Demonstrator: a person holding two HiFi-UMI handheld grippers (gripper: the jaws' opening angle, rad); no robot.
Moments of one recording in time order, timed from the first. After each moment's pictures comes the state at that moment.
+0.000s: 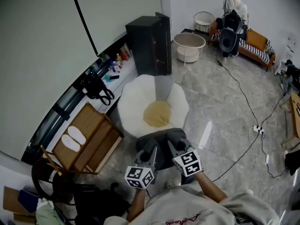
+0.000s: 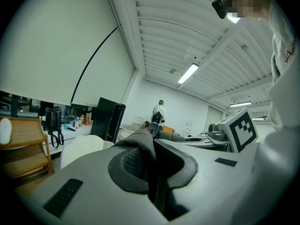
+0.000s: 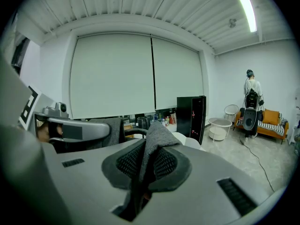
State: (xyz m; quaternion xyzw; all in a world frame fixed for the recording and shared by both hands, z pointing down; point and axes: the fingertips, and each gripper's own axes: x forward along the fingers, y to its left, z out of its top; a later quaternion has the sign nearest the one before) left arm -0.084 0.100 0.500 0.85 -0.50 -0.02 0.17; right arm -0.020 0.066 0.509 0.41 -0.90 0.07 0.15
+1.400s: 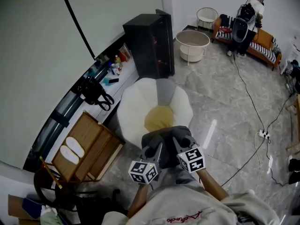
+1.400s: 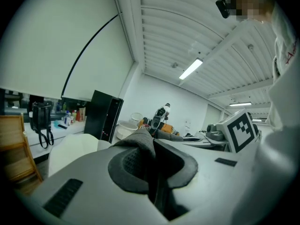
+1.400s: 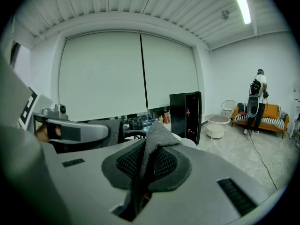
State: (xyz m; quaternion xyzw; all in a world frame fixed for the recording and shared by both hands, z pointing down) left arm -0.056 -0.052 0.528 0.86 -0.47 -0.01 0.19; right arm 0.008 -0.087 0.539 0.42 -0.89 0.10 0.14
